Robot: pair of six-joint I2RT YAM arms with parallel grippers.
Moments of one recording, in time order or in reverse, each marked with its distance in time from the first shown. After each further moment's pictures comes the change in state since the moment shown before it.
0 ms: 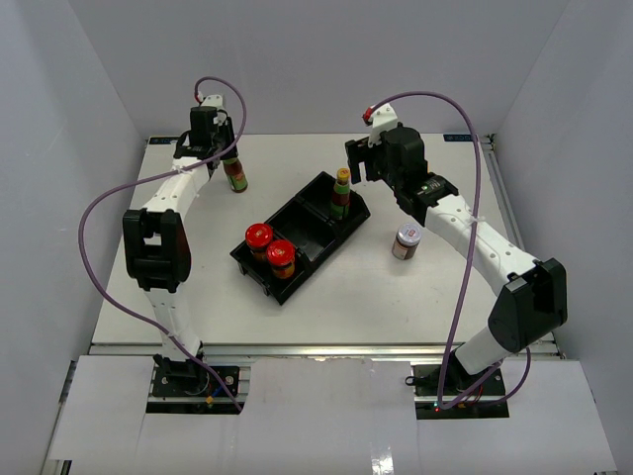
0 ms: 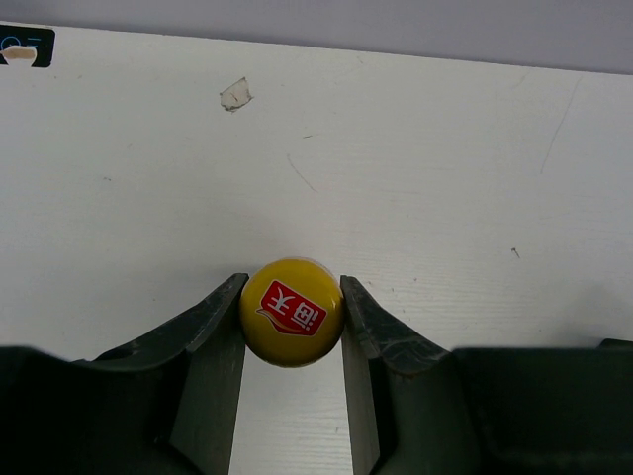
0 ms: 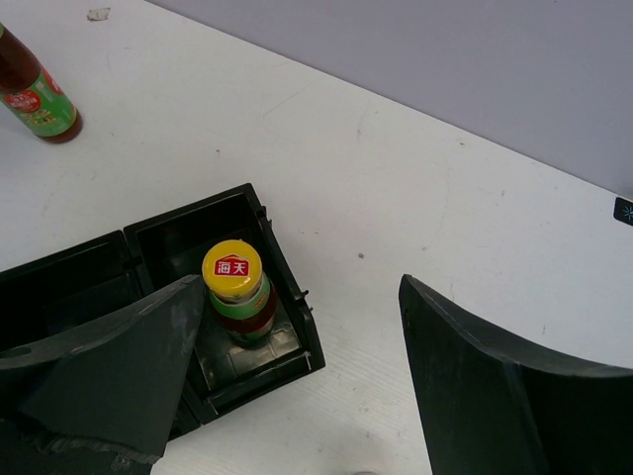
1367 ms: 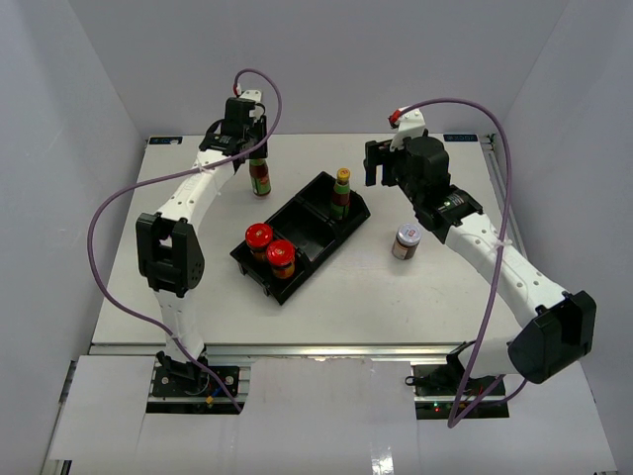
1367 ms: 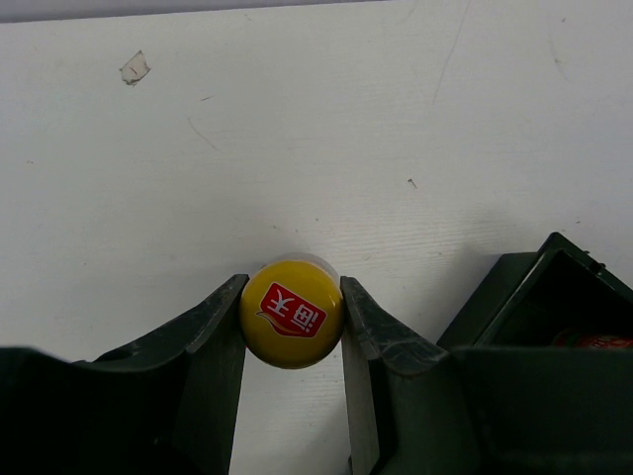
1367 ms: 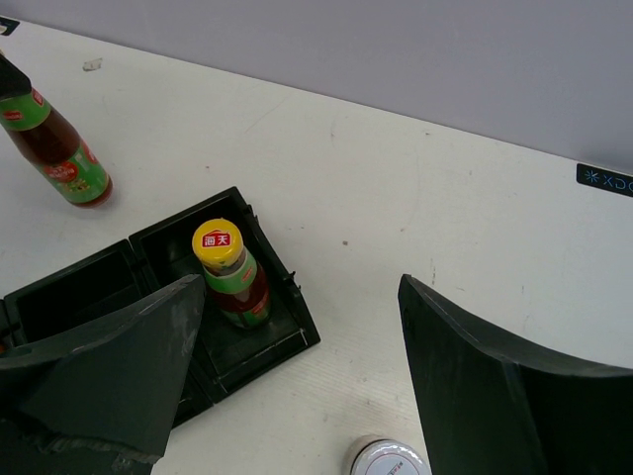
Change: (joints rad) left arm -0.173 -0.015 0.157 -0.257 -0.085 0.002; right arm -0.009 -0.180 -0.105 -0.012 0.062 0.085
